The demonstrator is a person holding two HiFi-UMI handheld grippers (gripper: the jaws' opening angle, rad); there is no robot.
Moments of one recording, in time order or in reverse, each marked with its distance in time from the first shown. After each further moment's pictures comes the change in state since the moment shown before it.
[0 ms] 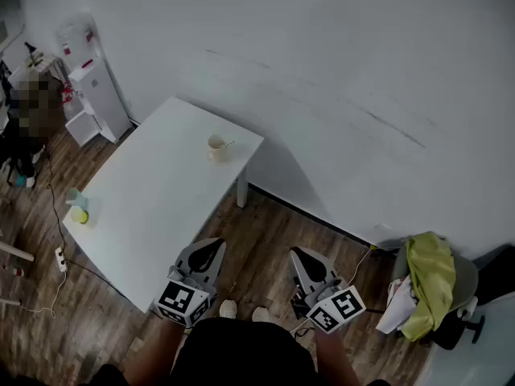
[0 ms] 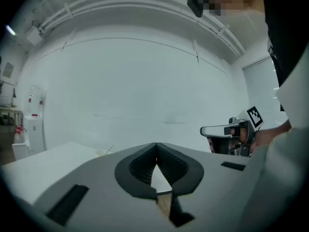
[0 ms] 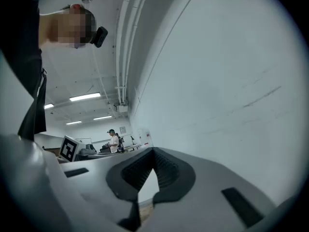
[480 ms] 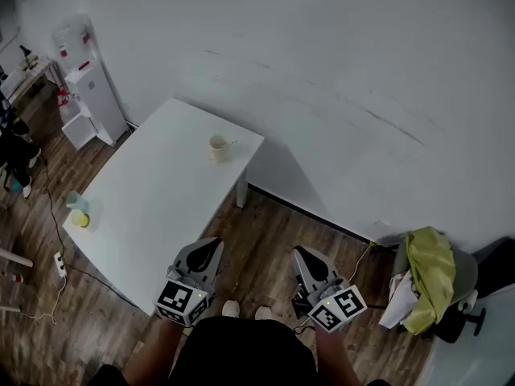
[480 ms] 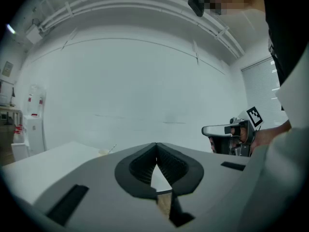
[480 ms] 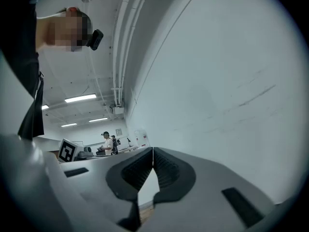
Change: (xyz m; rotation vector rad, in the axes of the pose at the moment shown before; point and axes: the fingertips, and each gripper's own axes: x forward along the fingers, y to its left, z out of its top) left arm -0.020 0.018 -0.003 0.001 -0.004 -0.008; right arm 0.003 0.014 -0.008 0.028 -0.021 -0.045
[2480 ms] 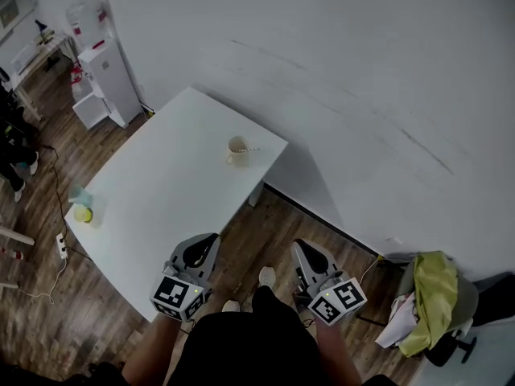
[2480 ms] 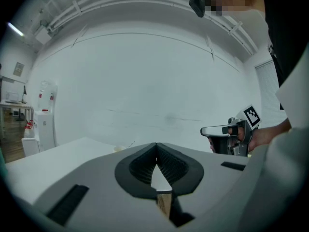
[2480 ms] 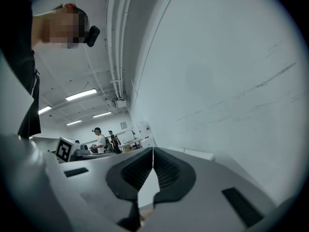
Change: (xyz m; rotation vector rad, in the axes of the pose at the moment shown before) left arm 0.035 0.089 -0.015 -0.052 0.043 0.112; right arm 0.108 -0.041 -0.022 0.031 0.111 0.074
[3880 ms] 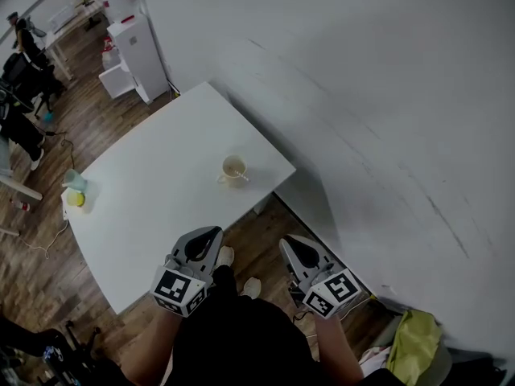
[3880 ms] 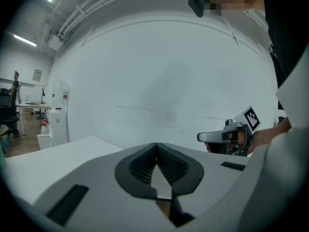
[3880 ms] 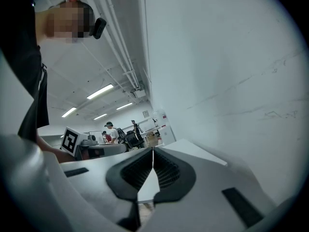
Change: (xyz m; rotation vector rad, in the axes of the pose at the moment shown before) left arm 0.150 0.026 0.023 -0.057 0.024 0.228; right arm 0.111 -0.129 0.022 -0.017 0.177 0.328
